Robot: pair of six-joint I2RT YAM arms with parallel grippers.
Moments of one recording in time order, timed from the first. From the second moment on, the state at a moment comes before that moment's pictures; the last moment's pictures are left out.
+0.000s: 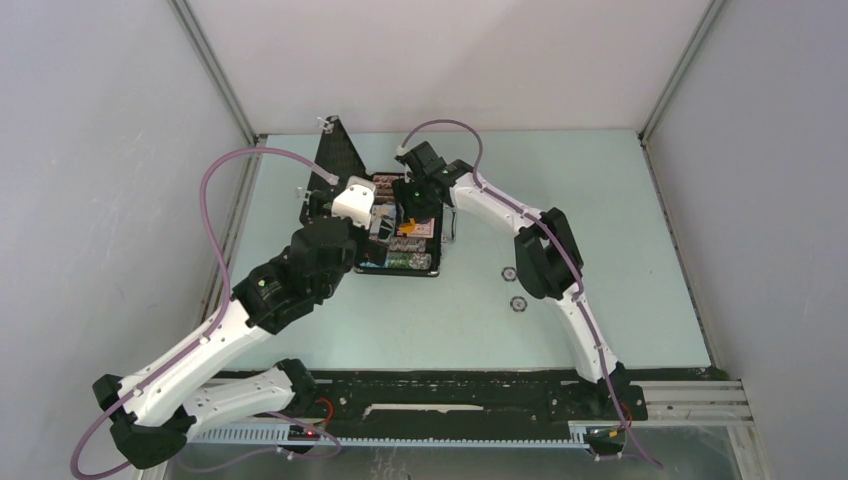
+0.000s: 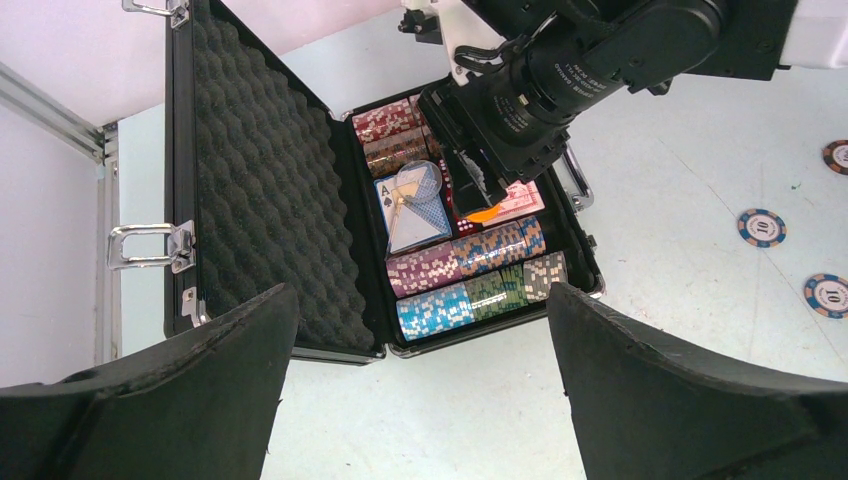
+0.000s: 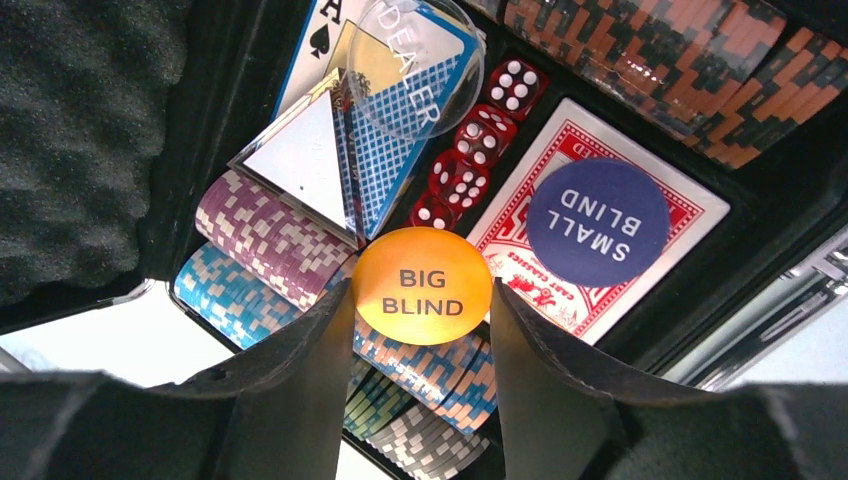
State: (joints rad) left arm -0.85 0.90 1.04 -0.49 -0.57 -0.02; right arm 0.68 2.36 2.13 -0.69 -0.17 0.35
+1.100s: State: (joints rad) left arm -0.85 0.90 1.04 -0.49 -0.57 -0.02; right arm 0.66 2.46 2.22 -0.72 -0.15 0.36
